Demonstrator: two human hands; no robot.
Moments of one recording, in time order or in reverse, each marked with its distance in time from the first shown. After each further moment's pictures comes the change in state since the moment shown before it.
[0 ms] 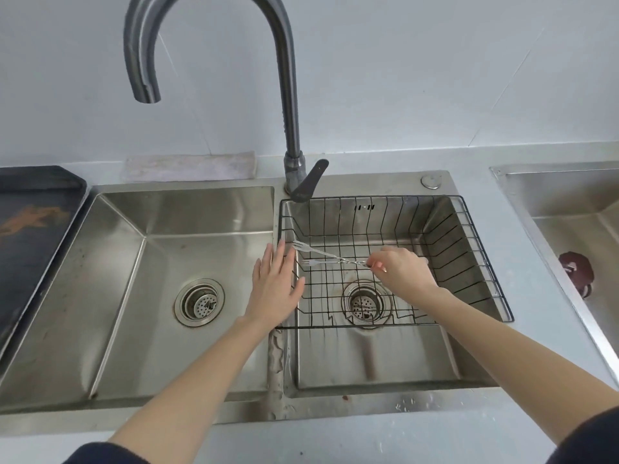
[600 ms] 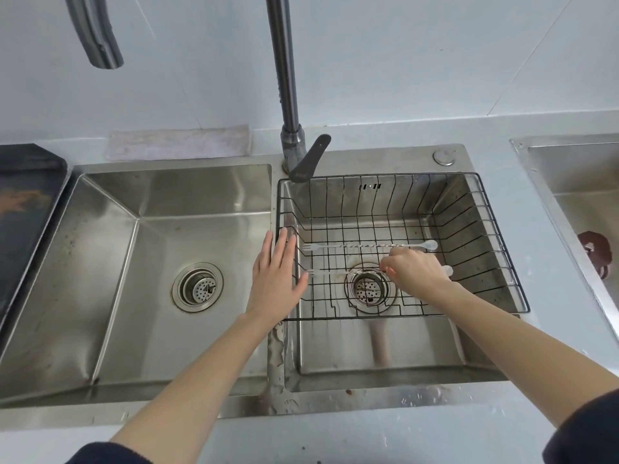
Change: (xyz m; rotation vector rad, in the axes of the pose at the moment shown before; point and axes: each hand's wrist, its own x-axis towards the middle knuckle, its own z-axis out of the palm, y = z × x) left_hand 0.004 -0.008 0.021 0.000 0.032 0.010; right_hand 0.009 0.025 0.028 -0.266 -0.205 -0.049
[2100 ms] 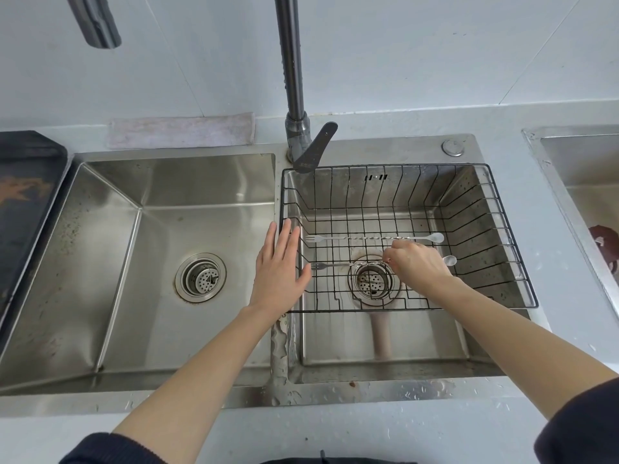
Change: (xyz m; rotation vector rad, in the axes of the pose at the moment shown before) left_hand -0.001 0.000 0.000 -0.044 0.008 -0.010; right_hand 0.008 0.000 0.015 -0.044 0.061 -0.005
